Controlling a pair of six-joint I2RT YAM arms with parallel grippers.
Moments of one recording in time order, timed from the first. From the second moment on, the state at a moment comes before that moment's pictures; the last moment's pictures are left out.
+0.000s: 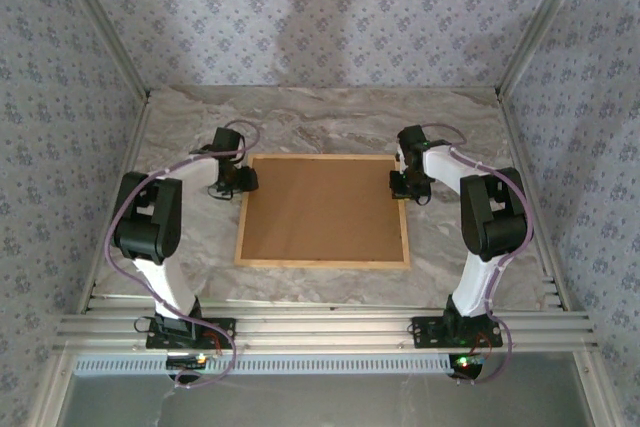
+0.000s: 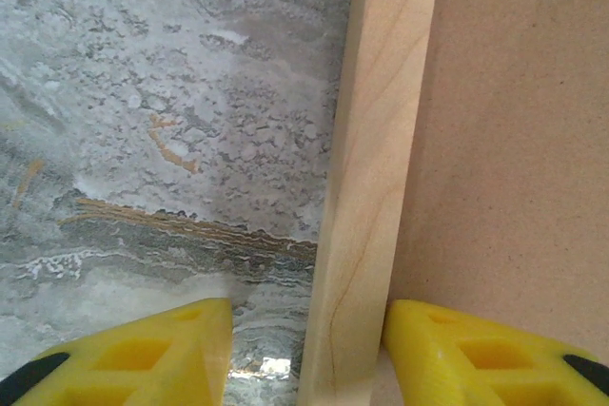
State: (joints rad) left arm -0.23 1.82 1.11 -0.46 0.04 -0.36; right arm 0.24 1.84 1.19 -0.72 -0.07 0.22
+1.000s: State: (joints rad) left arm -0.27 1.39 0.76 -0.64 0.01 -0.44; right arm 0.23 1.84 1.18 -0.71 -0.08 0.21
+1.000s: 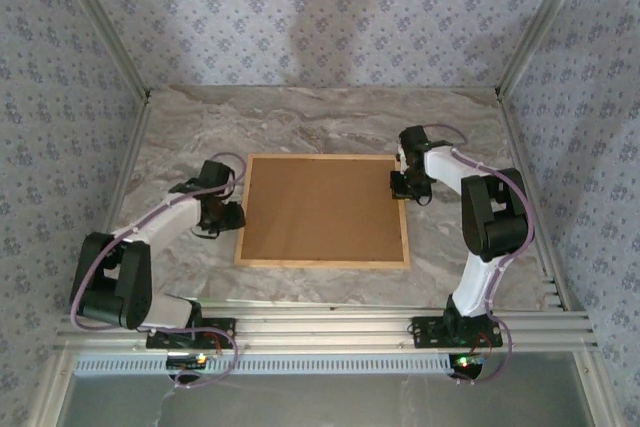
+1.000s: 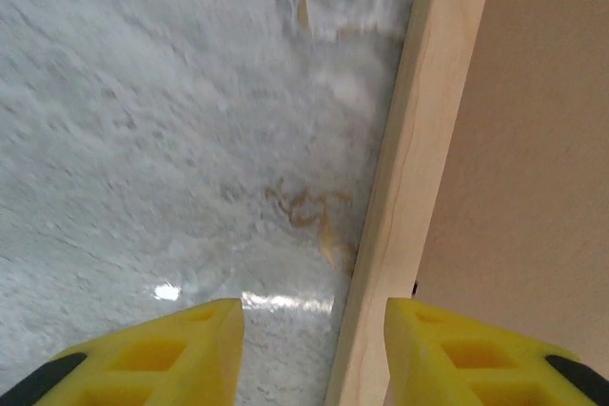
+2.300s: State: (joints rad) left arm -0.29 1.47 0.74 -0.50 0.07 -0.47; right arm 0.23 1.84 1.18 -0.71 -0.09 0.21
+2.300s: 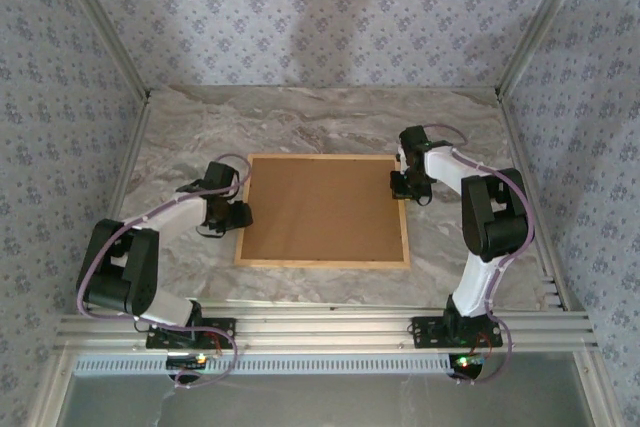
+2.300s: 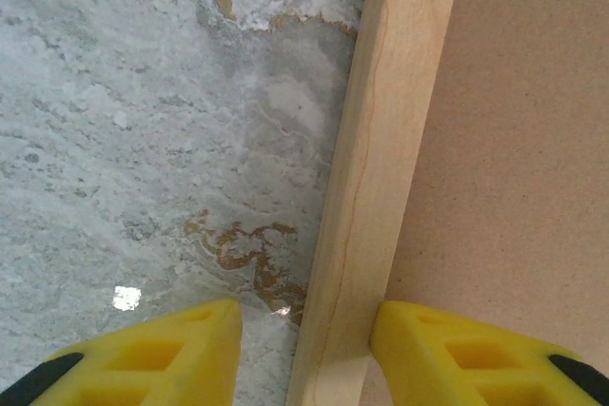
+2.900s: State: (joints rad) left arm -0.32 1.49 0.77 -0.53 0.01 -0.50; right arm 0.23 1.84 1.18 -0.71 -0.08 0.21
